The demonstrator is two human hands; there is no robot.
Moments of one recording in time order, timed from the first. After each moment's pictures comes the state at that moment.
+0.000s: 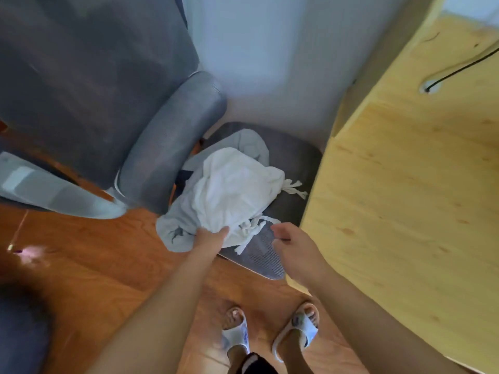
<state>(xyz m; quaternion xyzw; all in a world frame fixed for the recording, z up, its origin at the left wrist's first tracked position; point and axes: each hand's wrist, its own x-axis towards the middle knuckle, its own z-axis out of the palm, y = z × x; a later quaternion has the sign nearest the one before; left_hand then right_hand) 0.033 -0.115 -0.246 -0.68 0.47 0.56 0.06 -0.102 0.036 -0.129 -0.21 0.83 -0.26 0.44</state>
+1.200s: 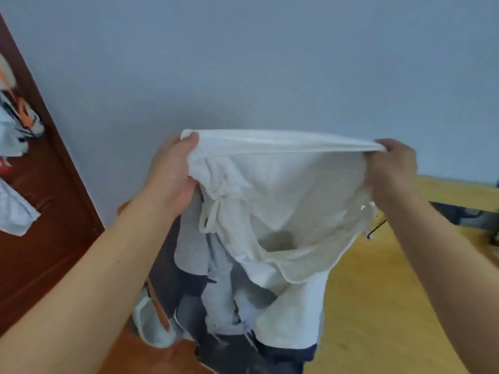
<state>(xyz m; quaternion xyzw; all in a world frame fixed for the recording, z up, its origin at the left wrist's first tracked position) 0.075 -0.157 0.338 -0.22 0.53 0.66 -0.48 -0.192 0.035 0.327 -0.22 0.74 -0.64 -0.08</state>
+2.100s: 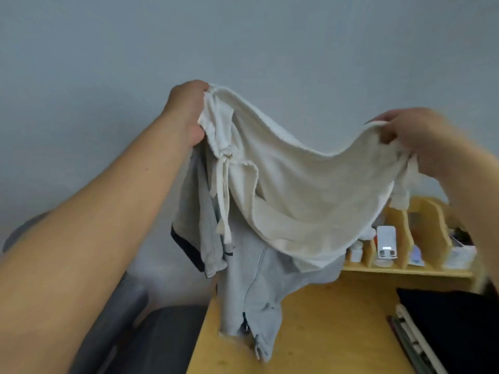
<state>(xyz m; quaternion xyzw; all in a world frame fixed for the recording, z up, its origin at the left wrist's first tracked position) -0.181 0.082 0.504 -0.15 0.59 0.66 -0.43 -0.324 0.408 0.470 -0.21 0.80 -0.55 -0.10</state>
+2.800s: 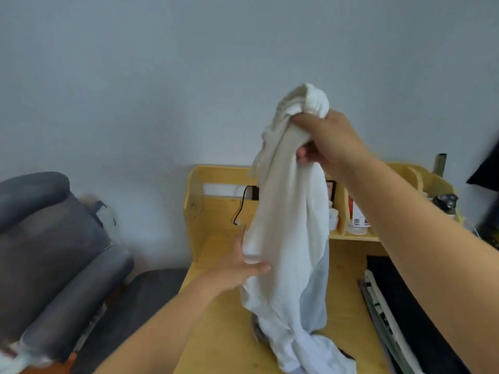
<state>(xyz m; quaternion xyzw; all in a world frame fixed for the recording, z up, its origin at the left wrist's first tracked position) -0.207 0.235 0.173 -0.16 0.81 0.57 -0.03 -0.338 0.385 0.395 -0.31 0.64 -0.70 0.09</state>
